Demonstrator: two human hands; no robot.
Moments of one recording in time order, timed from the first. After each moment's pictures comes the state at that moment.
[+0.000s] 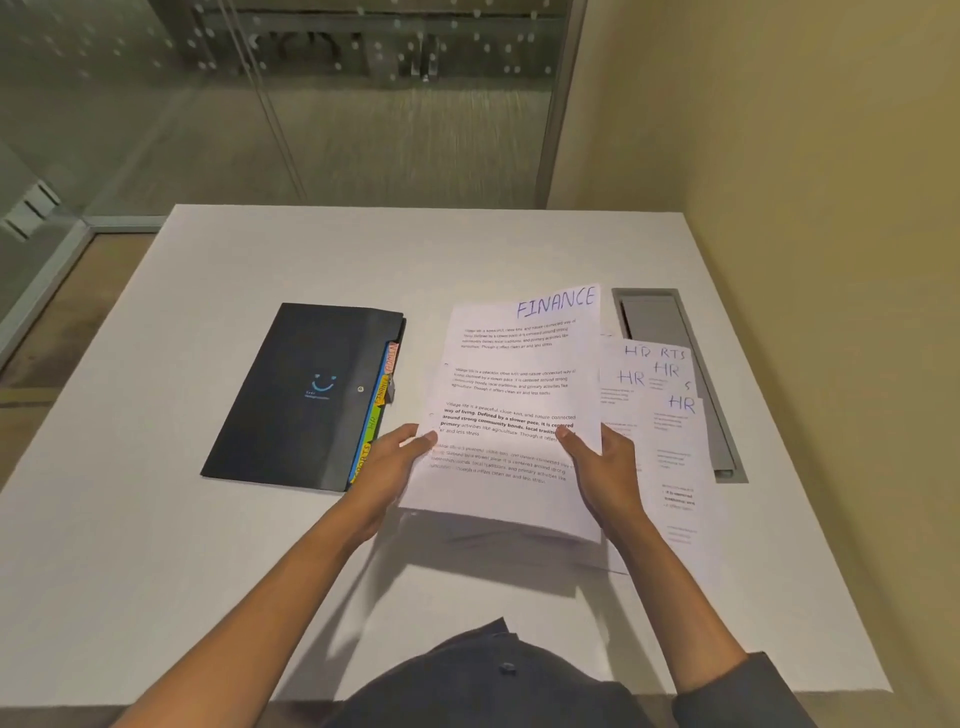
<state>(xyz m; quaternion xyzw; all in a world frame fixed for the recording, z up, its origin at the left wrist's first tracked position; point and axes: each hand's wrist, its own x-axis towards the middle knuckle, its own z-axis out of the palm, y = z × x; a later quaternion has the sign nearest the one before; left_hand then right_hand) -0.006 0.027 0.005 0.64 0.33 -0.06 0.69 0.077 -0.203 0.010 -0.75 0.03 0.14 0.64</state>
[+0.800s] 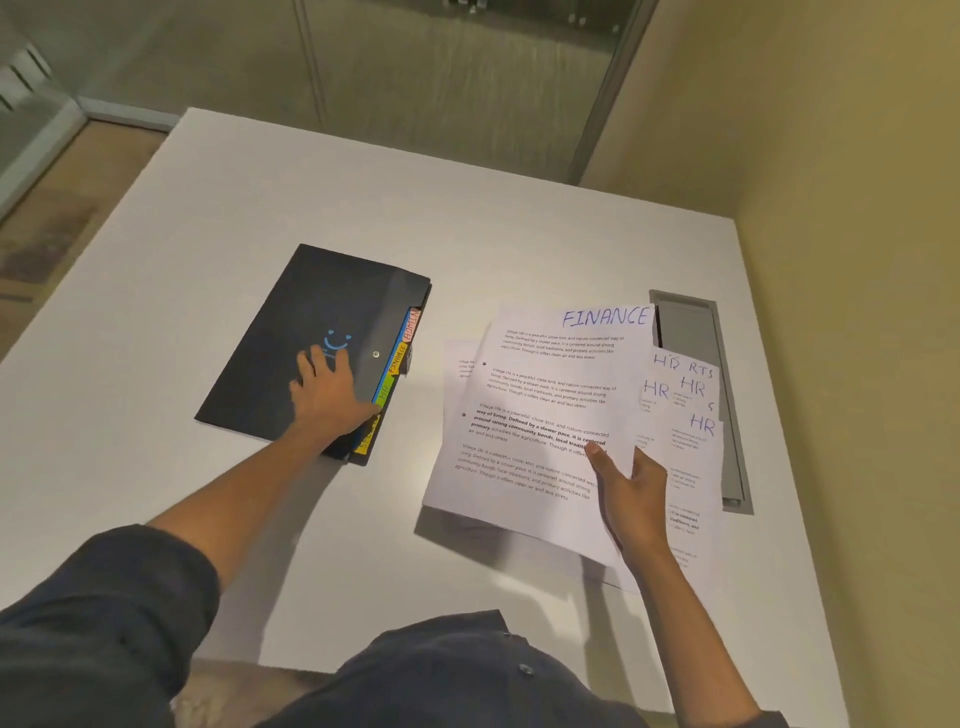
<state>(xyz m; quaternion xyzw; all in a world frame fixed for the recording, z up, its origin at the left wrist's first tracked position) 0.031 0.160 -0.091 0.92 0.34 -0.15 0.12 0.079 -0.198 0.003 -0.78 0.05 0.13 0.61</state>
